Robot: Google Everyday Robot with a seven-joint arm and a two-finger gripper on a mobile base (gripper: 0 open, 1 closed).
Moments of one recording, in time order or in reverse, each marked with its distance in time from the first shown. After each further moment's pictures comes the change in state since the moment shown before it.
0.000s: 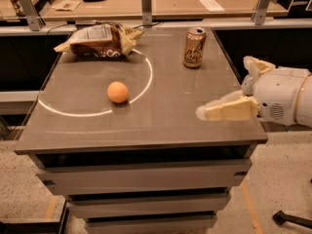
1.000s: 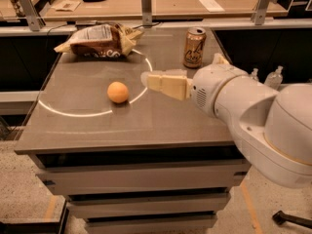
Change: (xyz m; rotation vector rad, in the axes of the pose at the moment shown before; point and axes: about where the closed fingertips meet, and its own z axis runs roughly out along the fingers) arm -0.055 0.026 0.073 0.283 -0.152 0.279
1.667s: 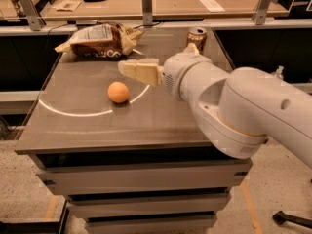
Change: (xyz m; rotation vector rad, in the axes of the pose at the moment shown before) arm -0.010 0.024 0.064 -0.016 -0.032 -0.020
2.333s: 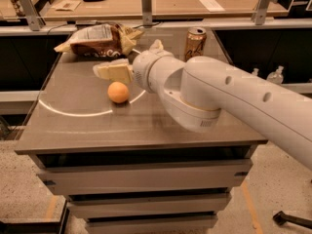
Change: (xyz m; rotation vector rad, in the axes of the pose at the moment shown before) arm 0.015 0.041 0.076 -0.120 0.021 -0.093
